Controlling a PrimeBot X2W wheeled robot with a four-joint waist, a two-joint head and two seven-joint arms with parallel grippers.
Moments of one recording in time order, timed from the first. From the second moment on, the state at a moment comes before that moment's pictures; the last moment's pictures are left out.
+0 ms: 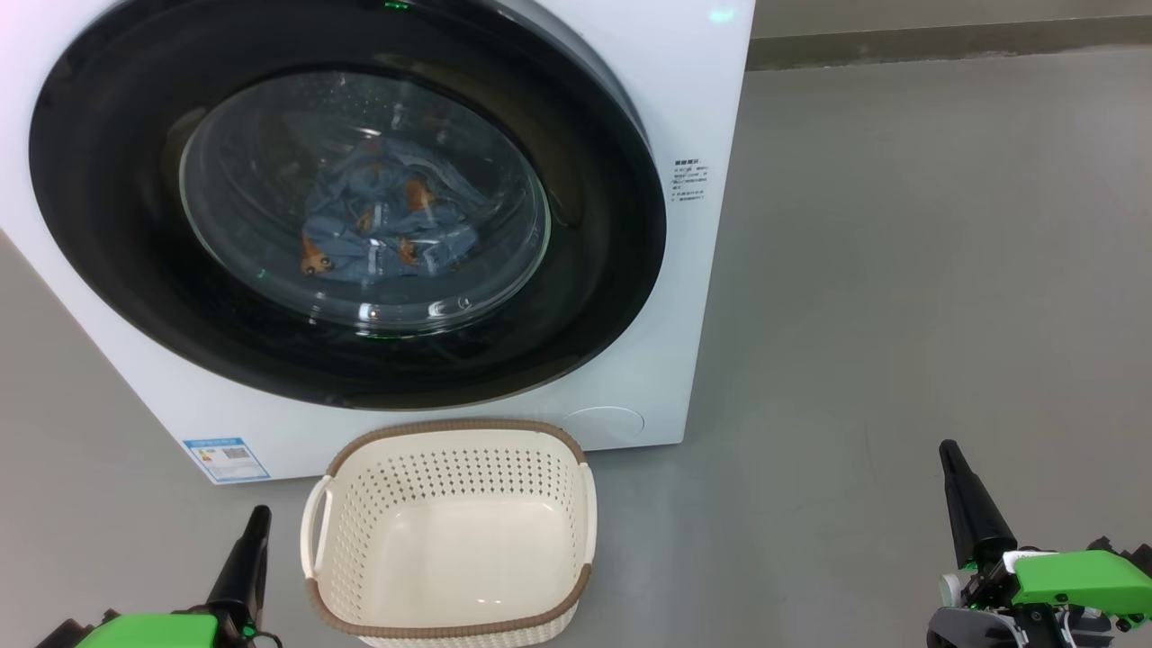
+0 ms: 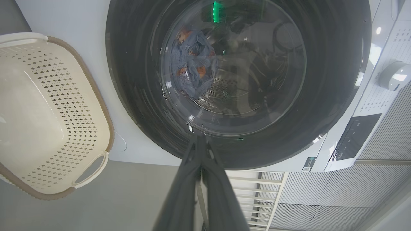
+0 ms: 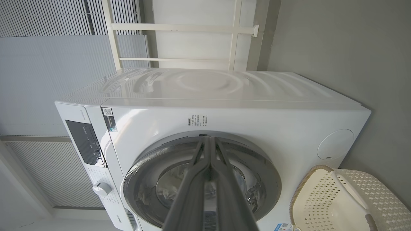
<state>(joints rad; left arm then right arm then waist) -0.07 0.04 0.08 0.26 -1.60 -0.13 0.11 -0.10 -0.05 -0.14 0.28 1.60 0.13 0.11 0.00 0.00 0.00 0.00</state>
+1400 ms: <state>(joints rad) -0.07 0.04 0.08 0.26 -1.60 -0.13 0.11 -0.10 -0.05 -0.14 0.28 1.60 0.13 0.11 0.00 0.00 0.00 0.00</state>
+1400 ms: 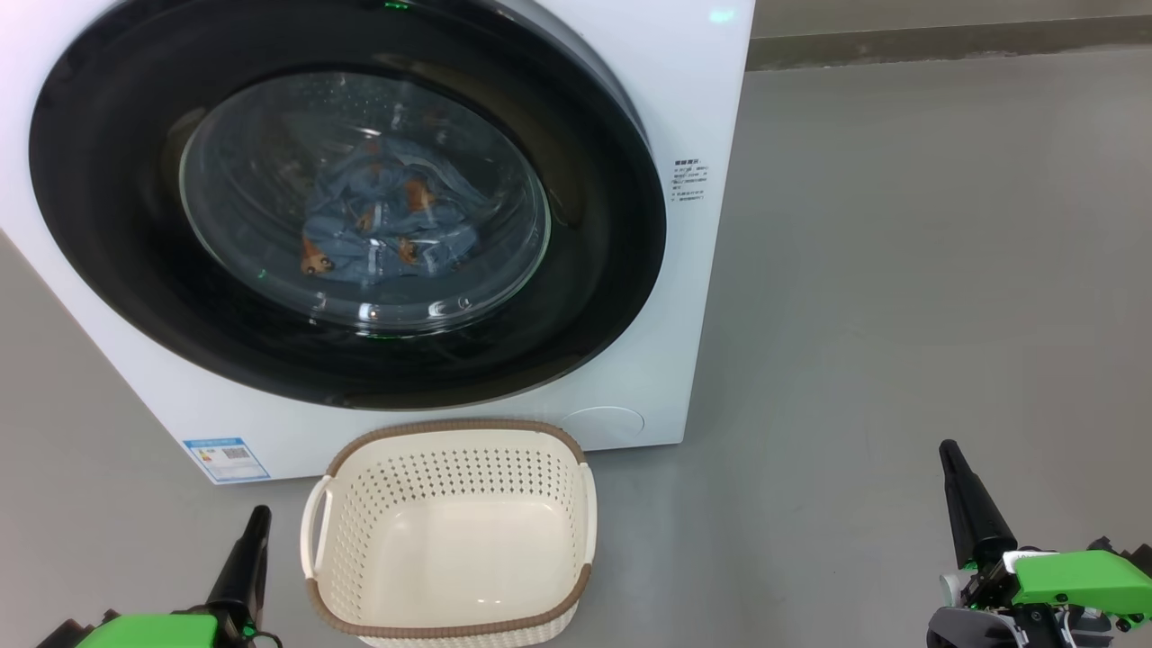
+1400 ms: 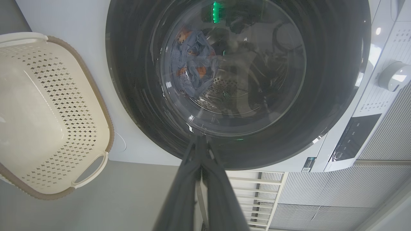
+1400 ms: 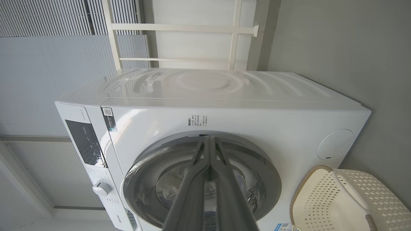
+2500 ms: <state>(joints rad) -0.07 0.04 0.08 0.26 -1.60 -0.13 0.11 -0.10 -0.05 -0.14 0.28 1.60 0.13 0.11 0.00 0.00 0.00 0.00</state>
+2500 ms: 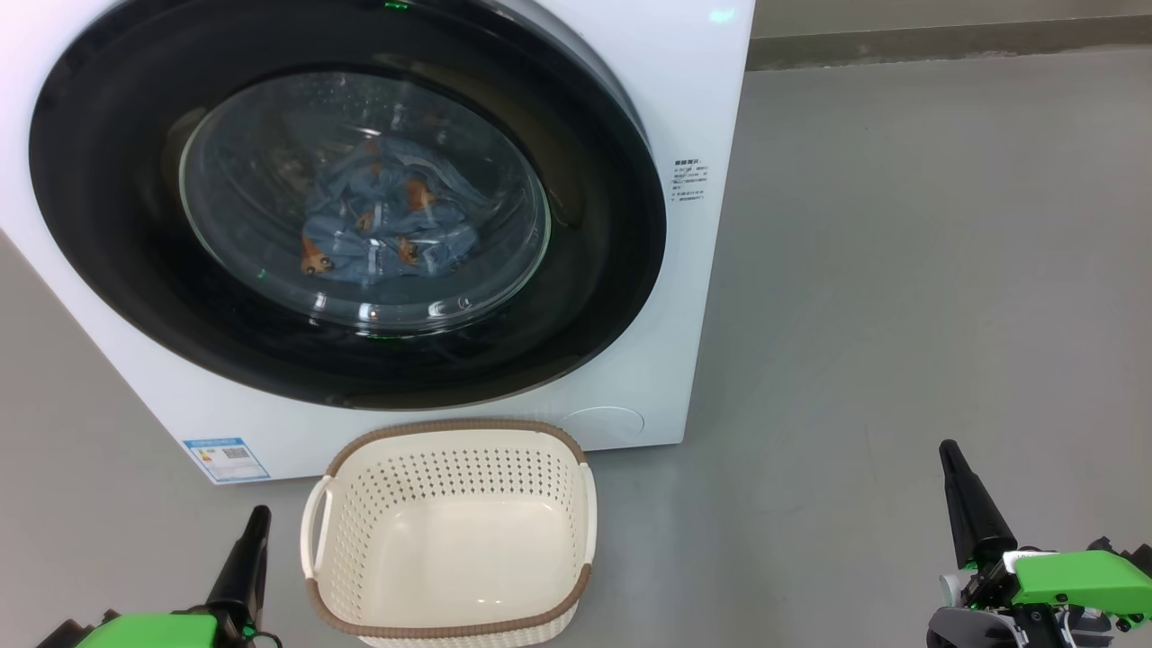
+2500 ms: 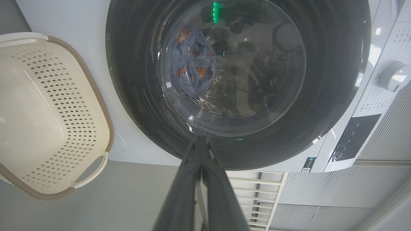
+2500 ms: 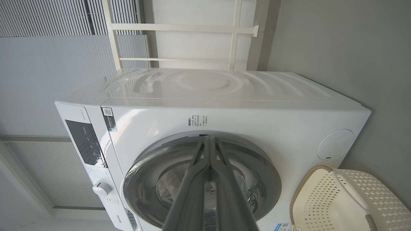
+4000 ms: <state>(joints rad) -0.07 0.04 0.08 0.26 -1.60 -0.13 0.11 -0.10 -0.05 -0.14 0.28 1.60 0.13 0.11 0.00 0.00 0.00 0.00</state>
